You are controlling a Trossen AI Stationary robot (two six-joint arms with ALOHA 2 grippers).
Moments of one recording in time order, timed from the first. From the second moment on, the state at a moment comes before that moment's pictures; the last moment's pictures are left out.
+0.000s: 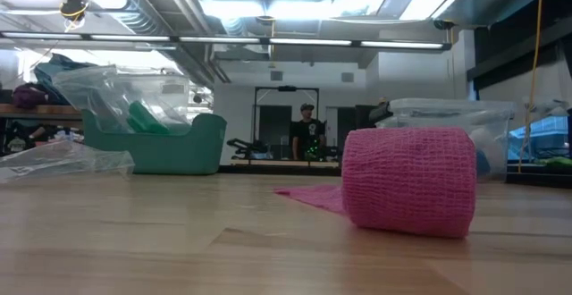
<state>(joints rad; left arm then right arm) 0.50 0.36 0.93 -0.75 0.07 -0.29 -0.04 0.32 0.63 -0.29 0.09 -0.36</state>
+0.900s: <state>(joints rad) 0.22 0.35 0.01 0.52 0.11 -0.32 -0.04 0.21 0.01 0.28 0.03 -0.21</state>
